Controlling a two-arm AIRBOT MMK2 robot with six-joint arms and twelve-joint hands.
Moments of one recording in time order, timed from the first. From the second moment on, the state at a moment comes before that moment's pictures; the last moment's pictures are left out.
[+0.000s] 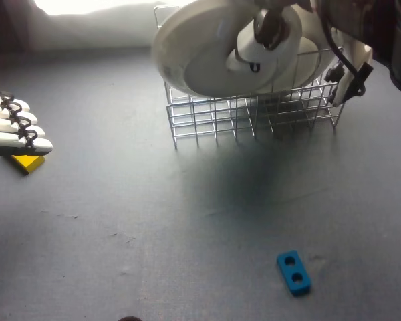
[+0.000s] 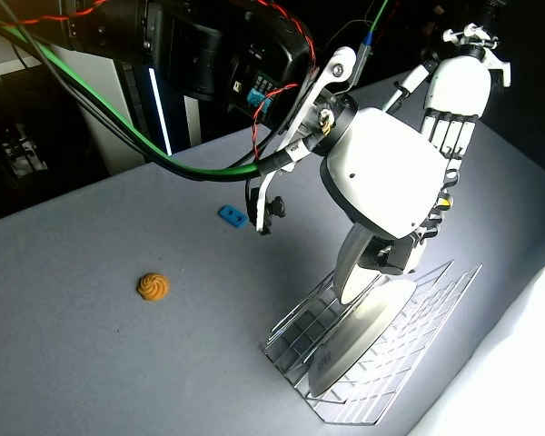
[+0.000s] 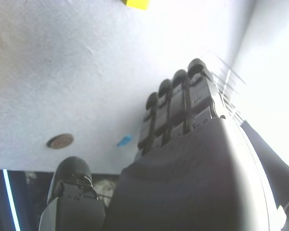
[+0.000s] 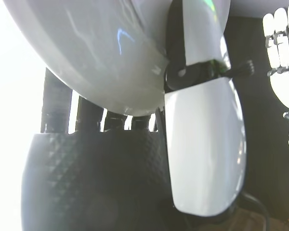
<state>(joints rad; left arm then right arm) 0.74 -0.69 1.33 1.46 -0.72 -0.16 -0.21 -1.28 1.05 1.54 0.55 -2.39</state>
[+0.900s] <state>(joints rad) 0.74 -0.69 1.32 1.46 -0.72 -0.16 -0.27 -1.31 1.11 1.48 0.54 -2.34</state>
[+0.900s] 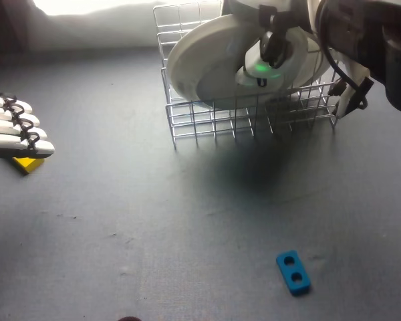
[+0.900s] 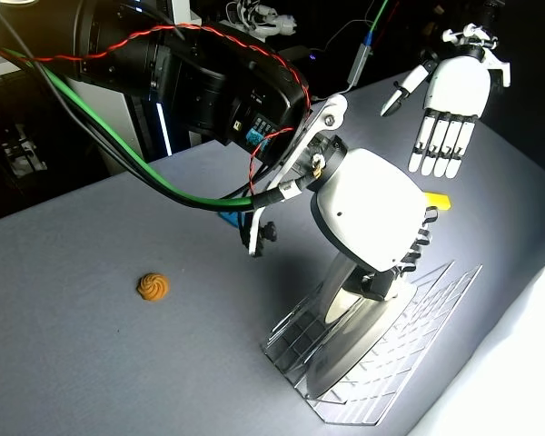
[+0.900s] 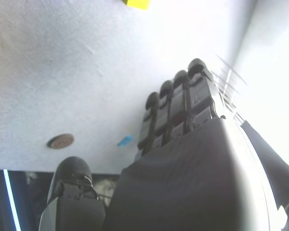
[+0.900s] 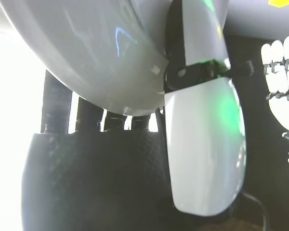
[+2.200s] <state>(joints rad) 0.74 -0.69 1.32 1.47 -0.72 -0.16 -0.32 -1.31 1.12 1.45 0.53 -2.32</state>
